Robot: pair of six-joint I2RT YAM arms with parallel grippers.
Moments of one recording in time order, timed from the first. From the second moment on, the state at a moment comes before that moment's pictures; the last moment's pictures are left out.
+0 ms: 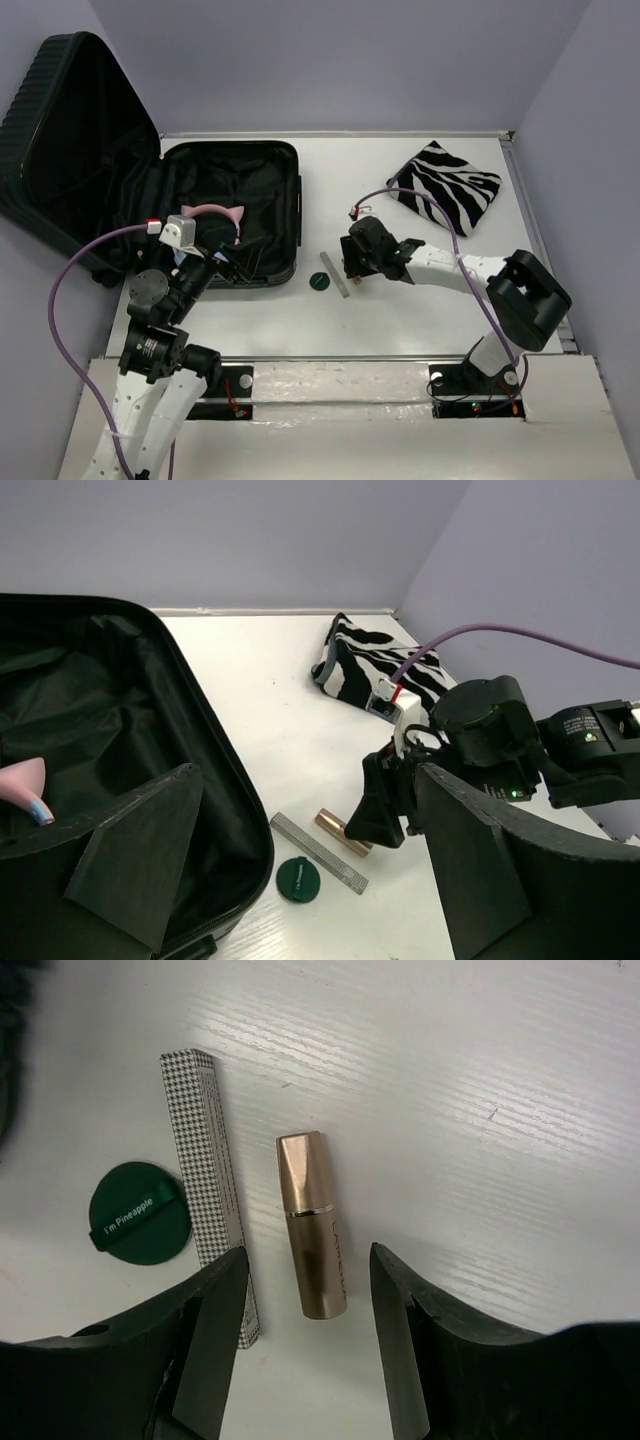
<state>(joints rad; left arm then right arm) -0.29 0.36 0.62 -0.15 0.26 -0.39 0.80 1.59 0.92 -0.18 0.20 0.47</state>
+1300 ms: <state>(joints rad) -0.29 0.37 0.62 -0.16 0.26 -0.39 0.82 1.89 1.54 -0.12 -0.06 0.48</state>
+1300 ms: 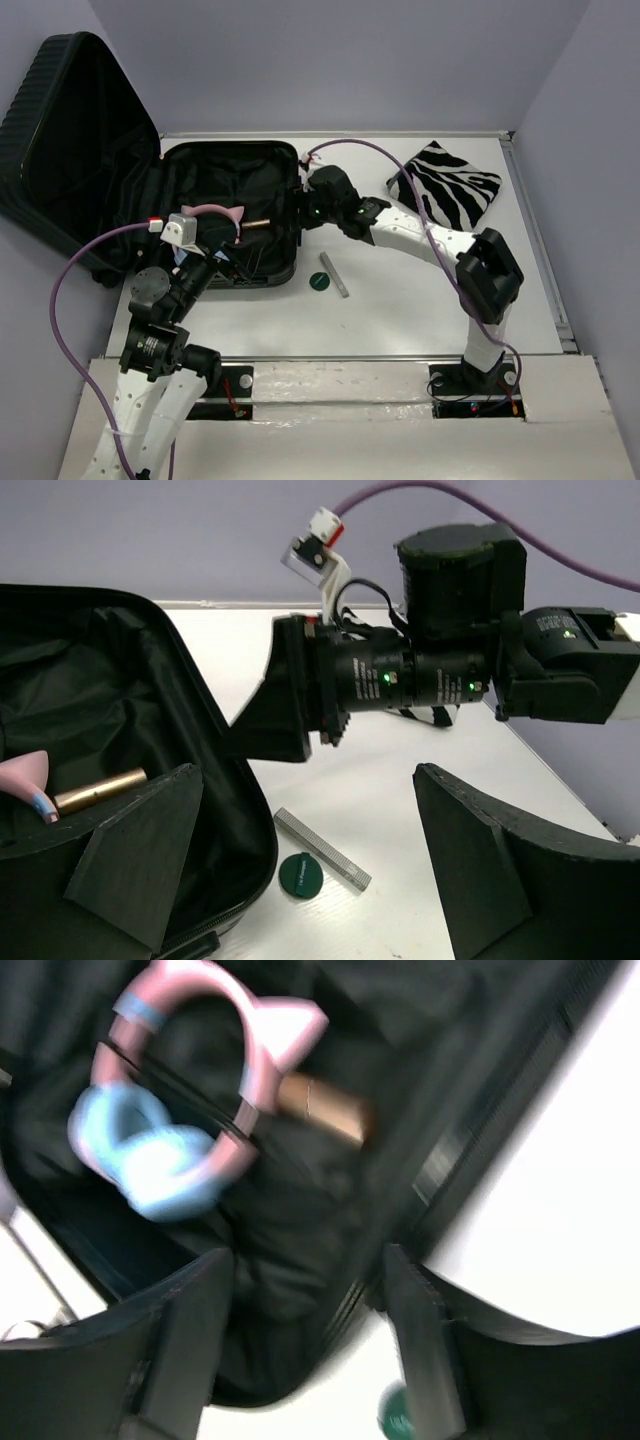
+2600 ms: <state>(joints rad) -0.29 0.39 0.62 -0.16 0.26 -0.39 0.83 1.74 1.02 -0.29 0.03 0.43</state>
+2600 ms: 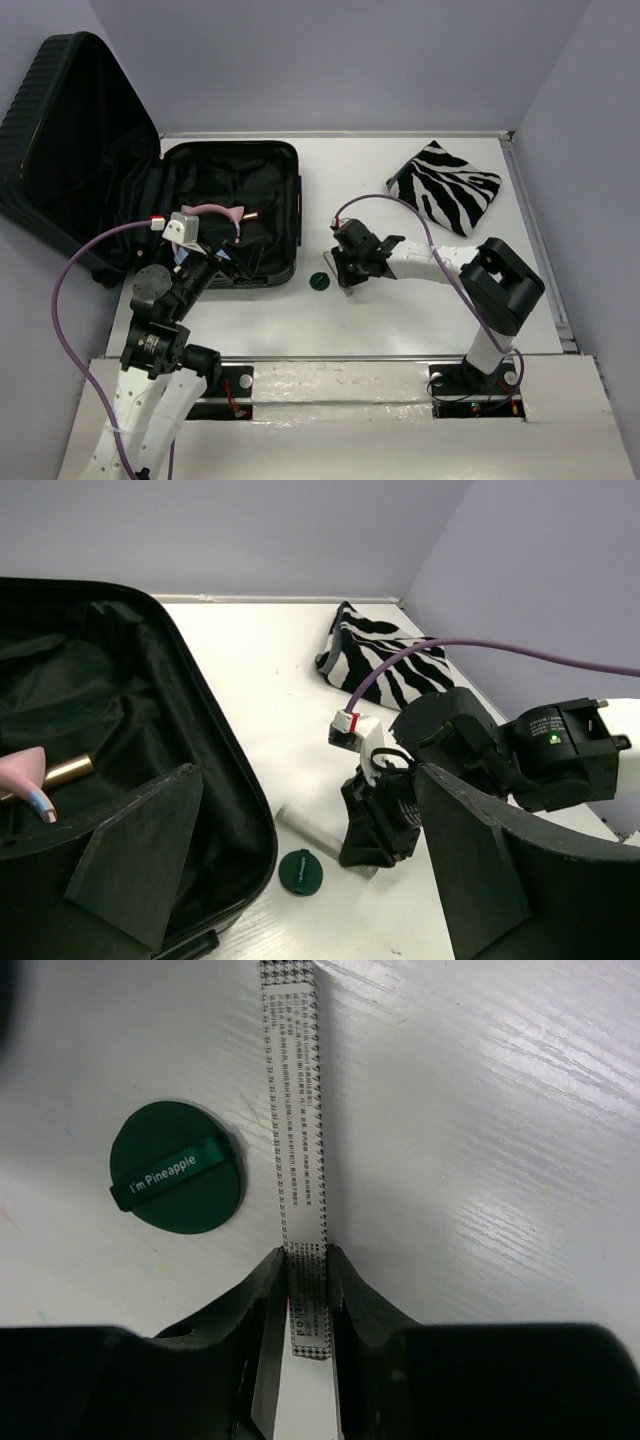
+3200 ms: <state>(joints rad) -0.29 0.39 0.62 -0.16 0.26 -0.39 0.83 1.69 1.28 -0.34 0.08 0.42</state>
